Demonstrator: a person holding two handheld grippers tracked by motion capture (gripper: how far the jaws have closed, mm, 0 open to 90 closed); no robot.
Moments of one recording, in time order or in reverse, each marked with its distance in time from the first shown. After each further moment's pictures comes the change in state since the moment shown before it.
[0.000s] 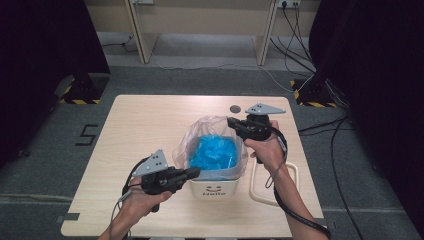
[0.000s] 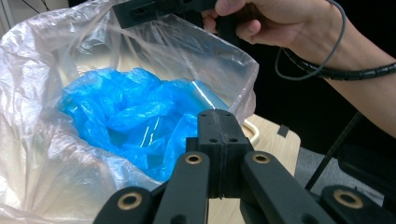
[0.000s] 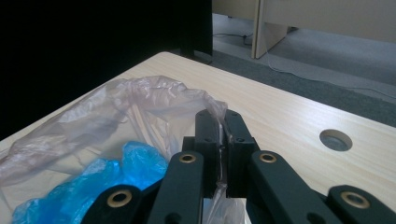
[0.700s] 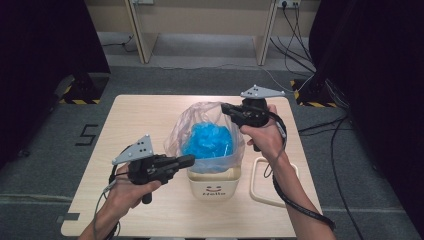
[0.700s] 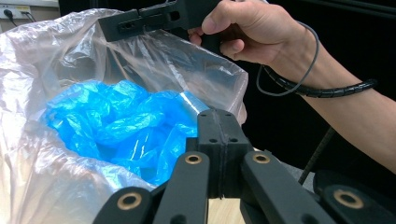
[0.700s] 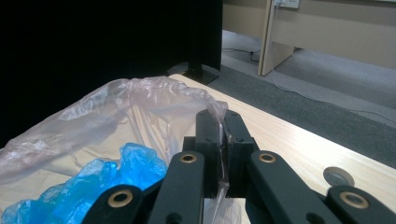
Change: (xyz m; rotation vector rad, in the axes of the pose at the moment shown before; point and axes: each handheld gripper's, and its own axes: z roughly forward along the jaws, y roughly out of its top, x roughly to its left) left arm -0.003 0.043 -0.026 -0.068 -0.050 0.006; right arm 0.017 0.049 -0.011 -0.037 0.028 -0.048
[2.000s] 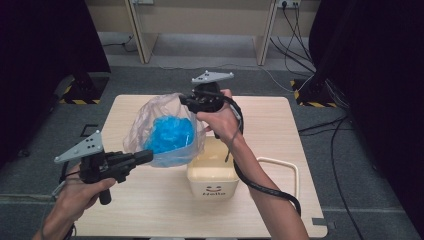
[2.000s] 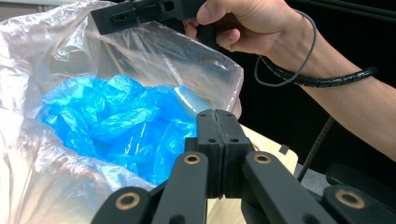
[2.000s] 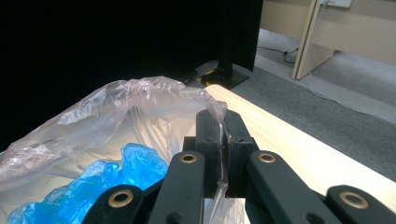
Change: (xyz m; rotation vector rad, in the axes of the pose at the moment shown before) left arm 0.029 0.000 -0.086 0.002 0.101 -0.038; right arm 0.060 0.048 0.078 0.038 0.109 -0.036
